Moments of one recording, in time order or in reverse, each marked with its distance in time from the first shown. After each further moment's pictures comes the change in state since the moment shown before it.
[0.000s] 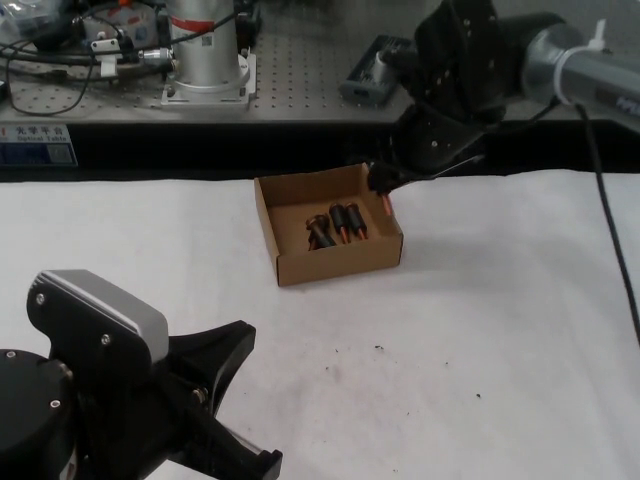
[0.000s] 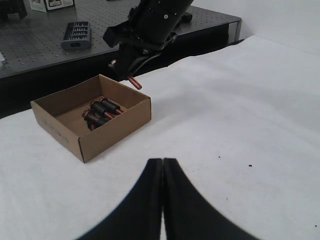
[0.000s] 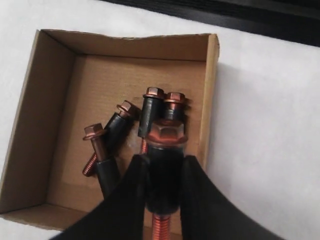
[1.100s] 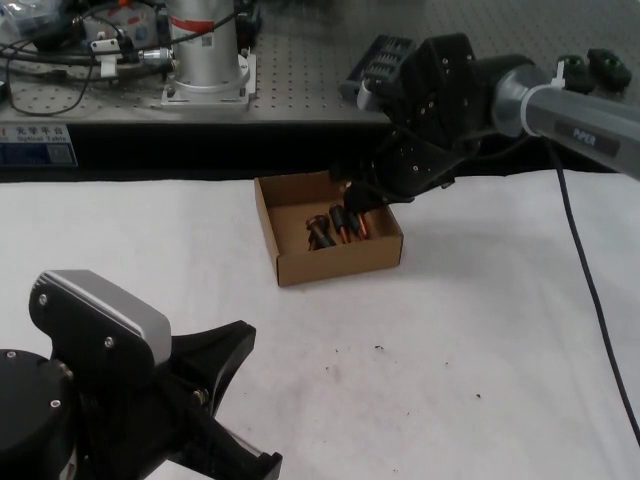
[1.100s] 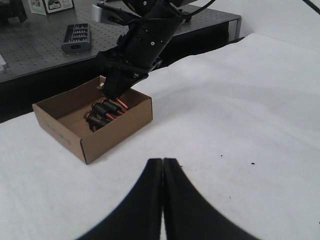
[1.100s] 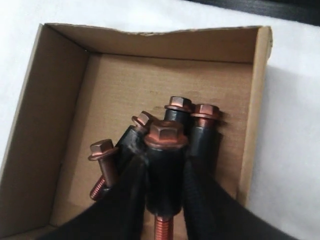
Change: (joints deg) left arm 0.0 0.0 0.0 0.0 0.0 1.4; right arm -0.2 7.1 -3.9 -3.0 -8.8 0.7
